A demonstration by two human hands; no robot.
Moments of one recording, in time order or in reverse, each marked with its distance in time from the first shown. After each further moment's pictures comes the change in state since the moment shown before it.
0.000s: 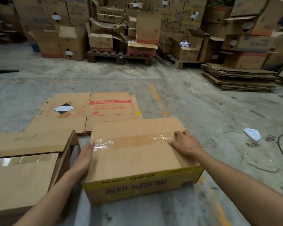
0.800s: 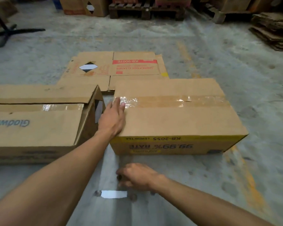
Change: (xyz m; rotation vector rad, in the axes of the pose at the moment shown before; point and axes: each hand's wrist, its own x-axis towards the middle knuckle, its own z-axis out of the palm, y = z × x) left_hand -0.011 -0.014 0.025 0.579 0.213 0.222; right_hand -0.176 -0.166 0.188 -0.034 -0.457 -0.999
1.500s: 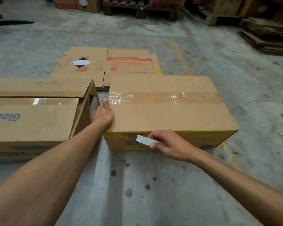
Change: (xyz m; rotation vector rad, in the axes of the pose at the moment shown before) left_hand -0.002 0.009 -0.009 -0.086 -0.088 -0.486; right_hand -0.079 0.050 -0.087 0.290 0.313 0.165
